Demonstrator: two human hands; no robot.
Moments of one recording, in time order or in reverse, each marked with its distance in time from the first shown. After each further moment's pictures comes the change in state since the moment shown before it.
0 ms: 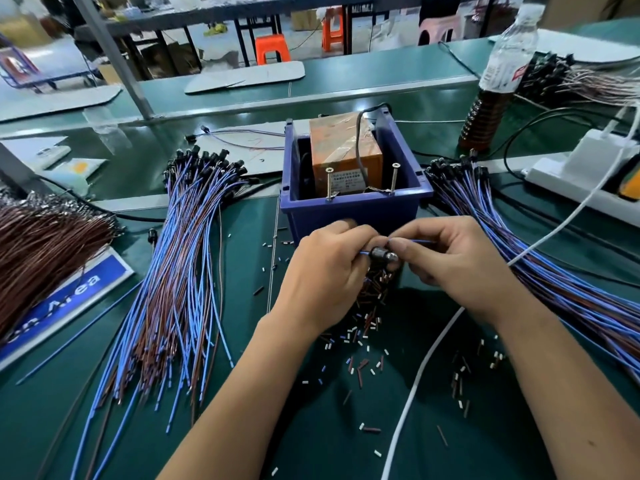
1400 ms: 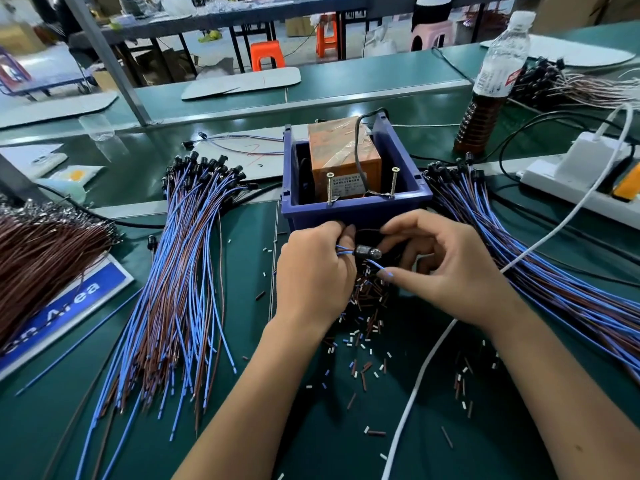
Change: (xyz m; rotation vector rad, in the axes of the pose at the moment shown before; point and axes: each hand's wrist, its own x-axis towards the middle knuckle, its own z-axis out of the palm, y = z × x) left_hand 0.004 0.009 -0.001 0.035 0.200 -0.330; right_hand -0.005 -0.010 0.008 -0.258 0.045 -0.123
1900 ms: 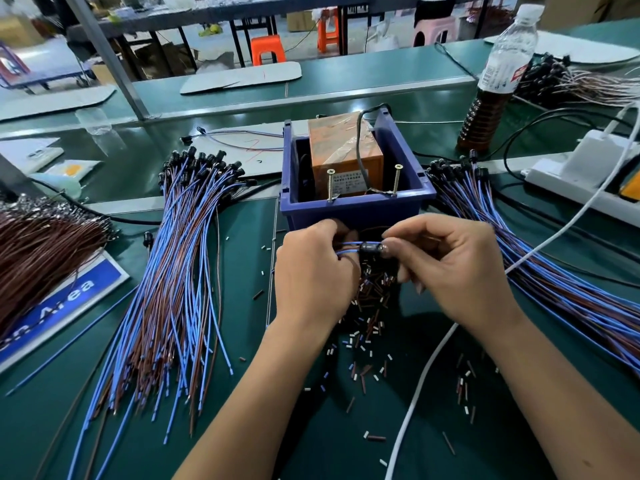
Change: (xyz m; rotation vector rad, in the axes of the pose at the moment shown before) left_hand -0.002 -0.002 0.003 0.031 0.009 -0.101; right_hand -0.001 -0.004 0.014 0.143 0.176 -0.068
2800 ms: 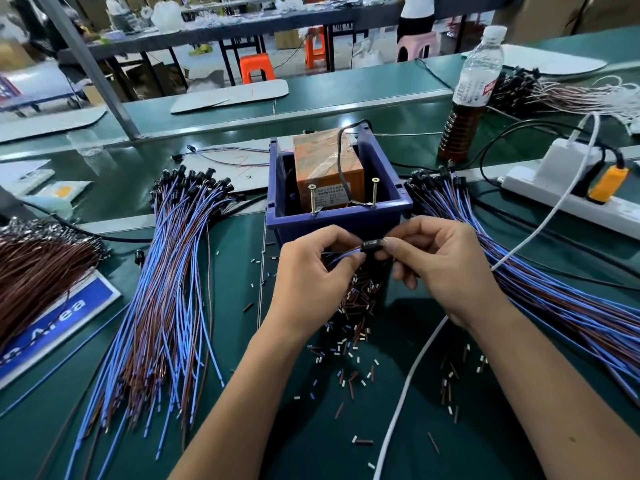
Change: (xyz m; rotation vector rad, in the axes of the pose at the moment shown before) left_hand 0.004 -0.005 0.005 -0.458 -0.216 0.127; right_hand 0.009 0.016 -0.012 0.269 0.064 0.244
